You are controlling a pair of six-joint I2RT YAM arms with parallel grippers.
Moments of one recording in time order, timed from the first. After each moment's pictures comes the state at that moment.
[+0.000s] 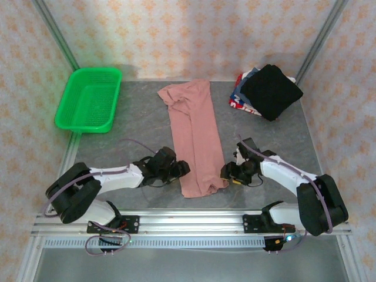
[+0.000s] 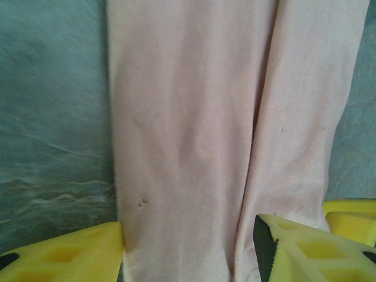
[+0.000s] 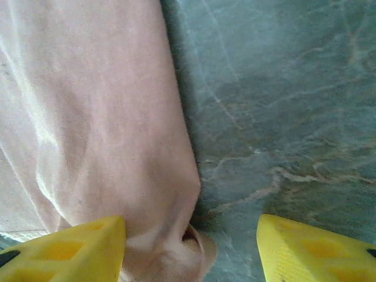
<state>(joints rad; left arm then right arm) -0.77 1.44 0.55 0.01 0.15 -1.21 0.38 1.27 0.57 -0.59 -0.42 0.58</state>
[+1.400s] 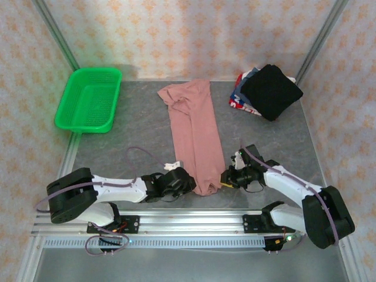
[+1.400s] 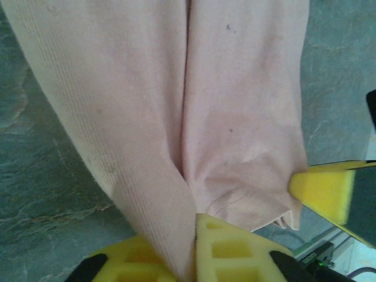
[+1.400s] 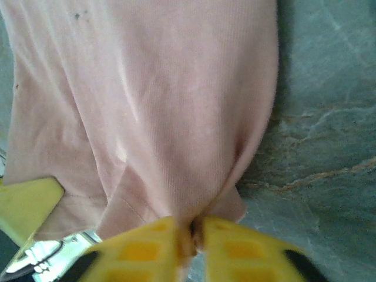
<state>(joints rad) -1.08 1.39 0.53 0.08 -0.11 -1.41 0.40 1.16 0.44 -0.46 -0.61 0.67</state>
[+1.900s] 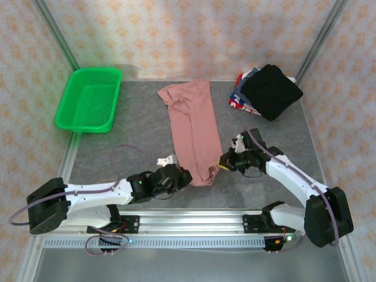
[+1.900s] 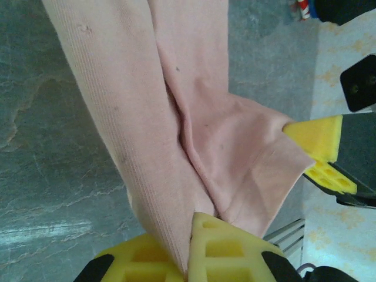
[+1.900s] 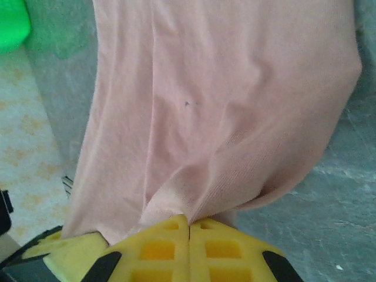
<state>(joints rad) -1.07 1.17 0.53 -0.01 -0.18 -1.41 0.37 1.18 0.68 -0.52 -0.62 0.78</state>
